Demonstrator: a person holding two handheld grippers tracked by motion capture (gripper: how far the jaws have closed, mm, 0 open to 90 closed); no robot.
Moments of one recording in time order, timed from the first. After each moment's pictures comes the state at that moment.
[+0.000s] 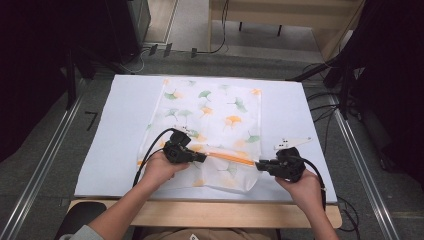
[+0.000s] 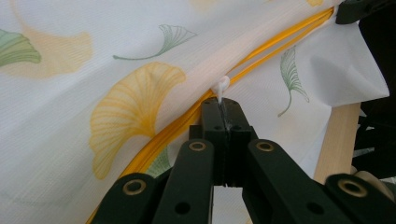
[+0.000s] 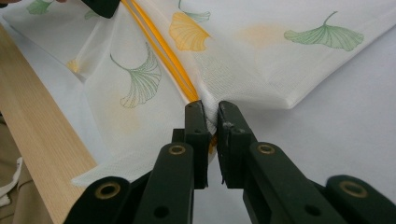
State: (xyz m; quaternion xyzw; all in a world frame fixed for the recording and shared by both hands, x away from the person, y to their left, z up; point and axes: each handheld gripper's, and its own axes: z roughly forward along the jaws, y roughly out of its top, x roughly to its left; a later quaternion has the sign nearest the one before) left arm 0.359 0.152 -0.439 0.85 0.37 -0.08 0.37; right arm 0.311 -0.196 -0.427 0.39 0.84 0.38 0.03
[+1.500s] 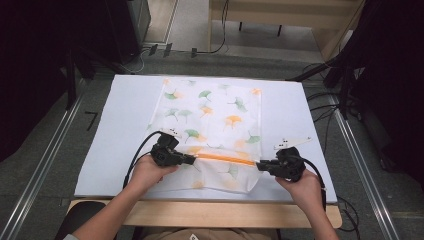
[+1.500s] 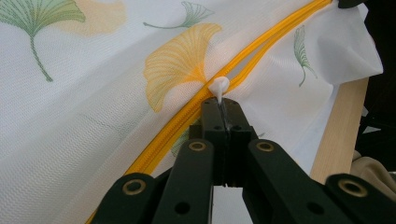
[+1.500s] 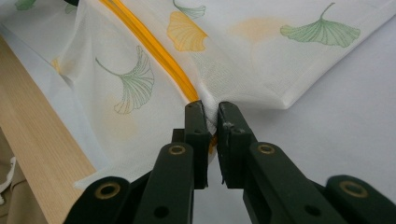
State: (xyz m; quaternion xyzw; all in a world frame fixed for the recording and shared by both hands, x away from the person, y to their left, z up) left arm 0.347 0.181 -0.438 0.85 0.38 -0.07 0.36; right arm 0.313 -0.197 -0.430 0.40 0.84 0.37 0.02
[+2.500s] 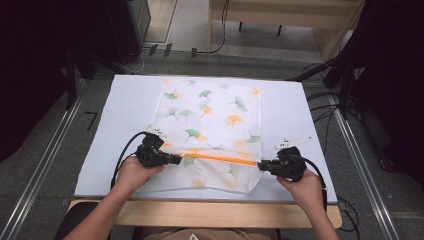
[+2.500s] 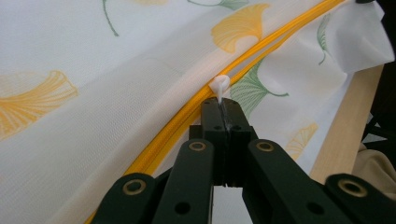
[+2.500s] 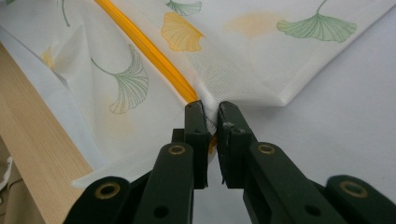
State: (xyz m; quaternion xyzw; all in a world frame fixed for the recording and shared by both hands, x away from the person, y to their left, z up) left arm 0.339 0.221 -0.431 0.83 0.41 -0.06 0.36; right arm 0.314 -0.200 -0.431 0.41 0.84 0.37 0.02
